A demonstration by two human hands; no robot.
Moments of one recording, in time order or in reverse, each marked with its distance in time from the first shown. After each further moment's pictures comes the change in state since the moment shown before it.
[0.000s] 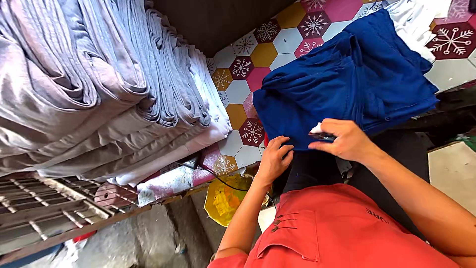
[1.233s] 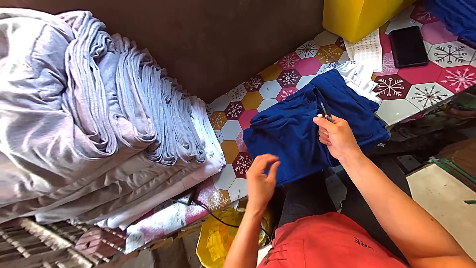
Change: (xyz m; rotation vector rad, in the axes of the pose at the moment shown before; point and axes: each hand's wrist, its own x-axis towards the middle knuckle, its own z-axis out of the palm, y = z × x) left_hand 0.058 0.069 -0.044 -0.171 0.262 -0.185; right_hand 0.052 0.006 -0.045 0.878 0.536 0.628
